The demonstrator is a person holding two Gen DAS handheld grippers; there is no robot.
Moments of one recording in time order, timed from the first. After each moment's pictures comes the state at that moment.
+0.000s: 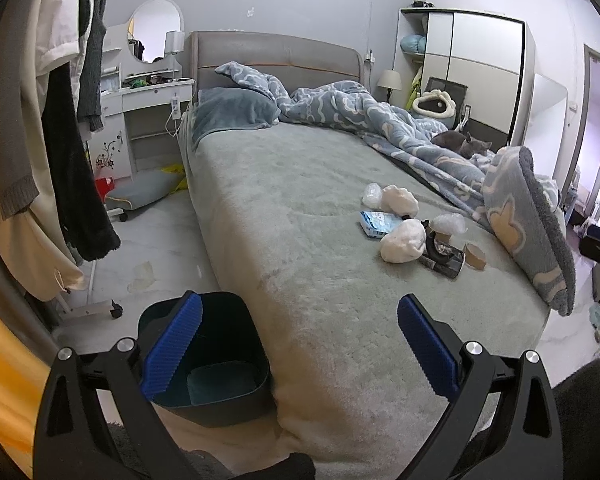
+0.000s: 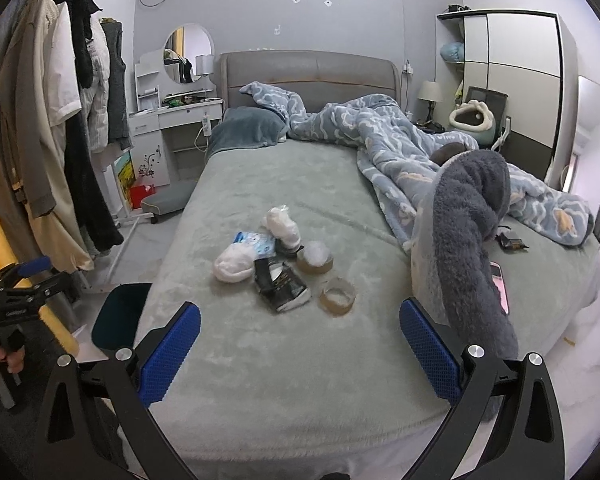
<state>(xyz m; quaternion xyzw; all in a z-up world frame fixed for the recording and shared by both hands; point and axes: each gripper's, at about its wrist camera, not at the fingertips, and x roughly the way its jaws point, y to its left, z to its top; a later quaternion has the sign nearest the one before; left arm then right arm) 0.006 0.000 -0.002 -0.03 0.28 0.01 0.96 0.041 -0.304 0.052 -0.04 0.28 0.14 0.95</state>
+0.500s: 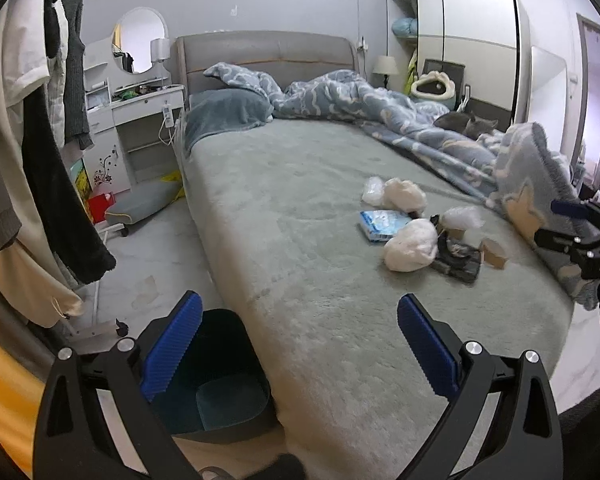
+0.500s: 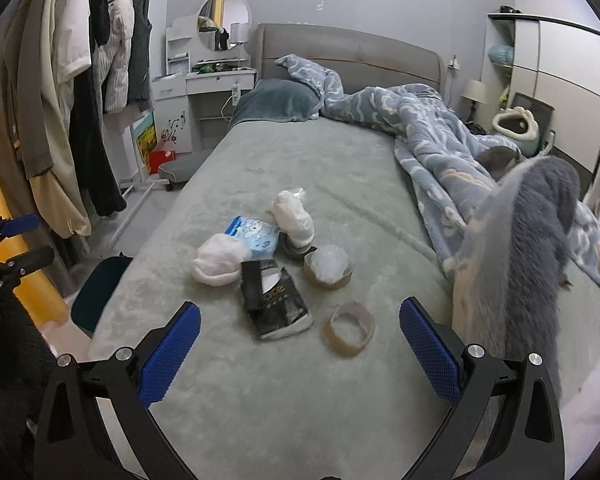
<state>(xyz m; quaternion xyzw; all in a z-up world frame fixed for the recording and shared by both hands) 0.059 -0.026 -0.009 0.01 0.30 0.01 0.95 0.139 -0.282 0.001 -0.09 0.30 0.21 0.93</state>
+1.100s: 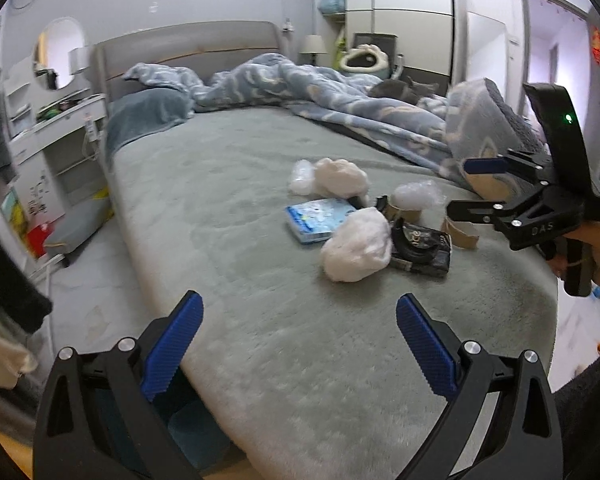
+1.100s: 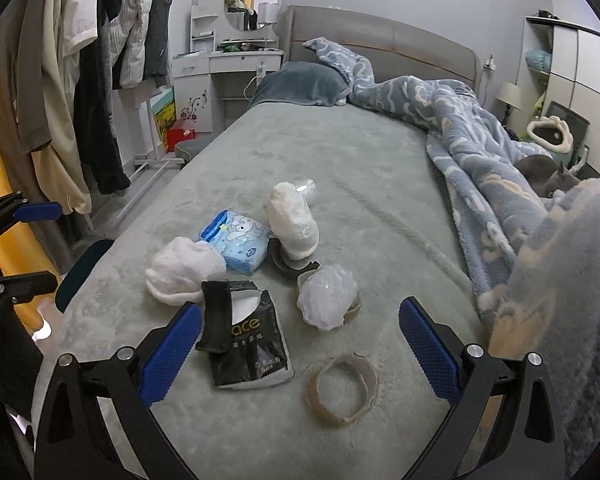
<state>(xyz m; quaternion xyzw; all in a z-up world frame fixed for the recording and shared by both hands) 0.130 -0.068 -0.037 0.06 0.32 -0.13 0.94 0.209 -0.274 -0.032 -0.12 0.32 0.26 0.90</state>
